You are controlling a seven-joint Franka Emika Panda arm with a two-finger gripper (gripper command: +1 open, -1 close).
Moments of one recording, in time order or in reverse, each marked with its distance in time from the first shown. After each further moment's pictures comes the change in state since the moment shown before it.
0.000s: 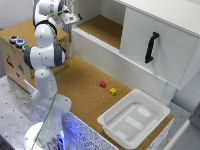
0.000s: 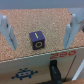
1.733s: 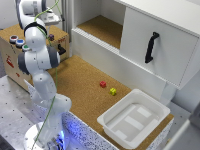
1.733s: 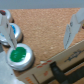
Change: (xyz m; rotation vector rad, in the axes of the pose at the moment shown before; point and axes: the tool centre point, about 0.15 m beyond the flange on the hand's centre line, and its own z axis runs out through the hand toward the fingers) arm 0.008 -0.179 -0.025 0.111 -0.160 0.291
